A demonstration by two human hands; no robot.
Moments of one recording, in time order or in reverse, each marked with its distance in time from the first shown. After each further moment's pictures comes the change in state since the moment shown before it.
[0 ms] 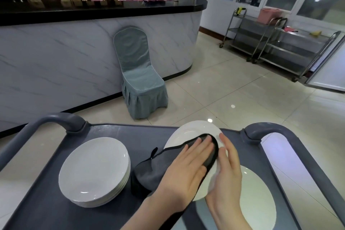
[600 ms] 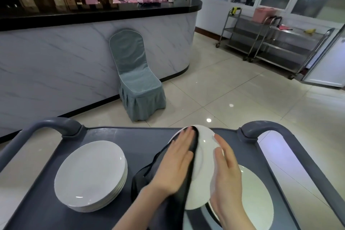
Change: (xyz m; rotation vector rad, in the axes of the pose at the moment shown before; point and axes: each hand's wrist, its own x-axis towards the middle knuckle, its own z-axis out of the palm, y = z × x) left_hand 0.014 -0.029 0.005 -0.142 0.042 -0.228; right_hand 0.007 -0.007 -0.016 -0.122 -0.068 0.047
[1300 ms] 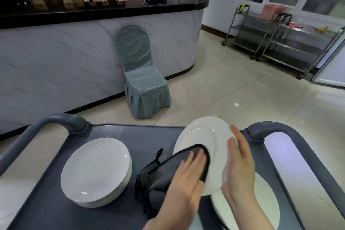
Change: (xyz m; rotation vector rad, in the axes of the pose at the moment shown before) left_hand -0.042 -0.003 0.040 0.083 0.023 0.032; right_hand 0.025 -0.014 0.001 0.031 0.099 0.005
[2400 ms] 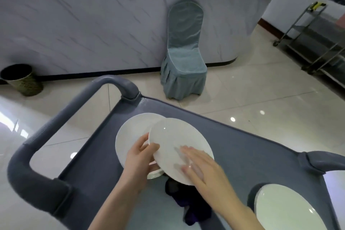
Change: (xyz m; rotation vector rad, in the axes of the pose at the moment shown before) left_hand -0.082 -0.103 -0.170 -1.043 0.679 -0.913; right_hand -0.053 0.103 0.103 -1.181 -1.107 -0.391
